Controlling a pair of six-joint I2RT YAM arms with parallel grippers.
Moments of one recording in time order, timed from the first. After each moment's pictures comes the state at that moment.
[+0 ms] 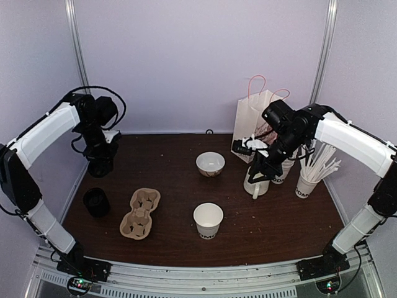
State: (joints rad) left arm -0.34 1.59 1.56 -1.46 -0.04 -0.17; right arm 0.62 1.54 1.49 -1.14 -0.42 -0.63
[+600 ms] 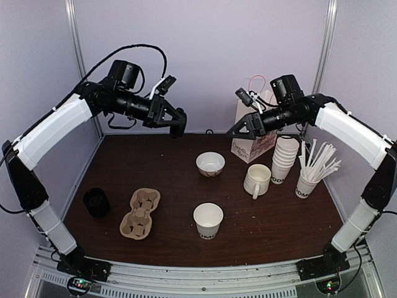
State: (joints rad) left arm -0.60 1.66 1.86 -0.83 0.73 -0.31; right arm 0.50 1.60 1.65 -0.77 -0.75 -0.02
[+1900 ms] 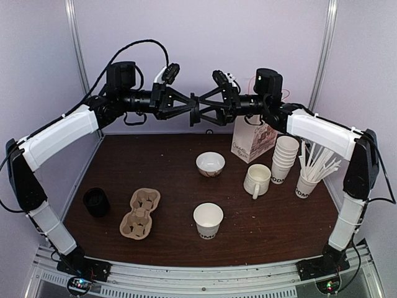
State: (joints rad) left arm -0.61 1.65 1.65 -0.12 1.04 -0.71; right arm 0.59 1.82 1.68 0.18 -1.11 0.93
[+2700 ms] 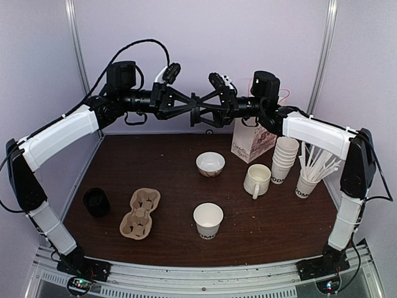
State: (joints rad) left arm -0.62 1.65 1.65 -0.10 1.05 -0.73; right arm 0.60 1.85 1.67 0.28 -1.15 0.99
